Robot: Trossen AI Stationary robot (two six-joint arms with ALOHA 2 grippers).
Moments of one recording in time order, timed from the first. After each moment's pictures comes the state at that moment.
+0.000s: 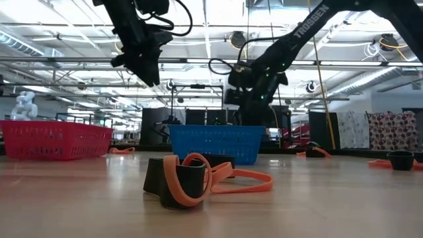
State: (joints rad) left arm 0.31 1.34 1.12 -0.81 -0.22 -0.52; right arm -0.52 1.97 1.28 -0.42 -0.29 -0.56
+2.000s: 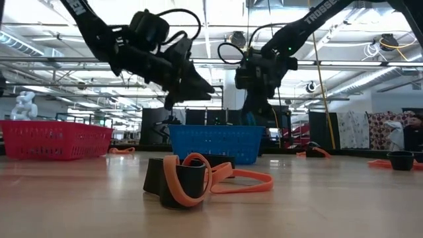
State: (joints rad) left arm 0.28 1.59 0.69 0.55 0.19 -0.38; right arm -0.61 1.84 1.34 -0.66 -0.67 -0.08
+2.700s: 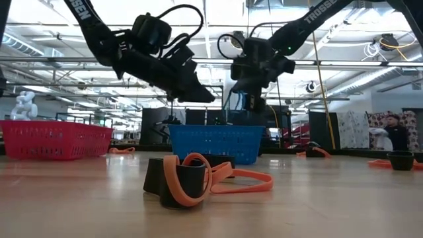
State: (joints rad) left arm 0.28 1.63 0.71 0.62 -0.04 0.01; right arm -0.59 1.84 1.34 -0.56 -0.97 0.07
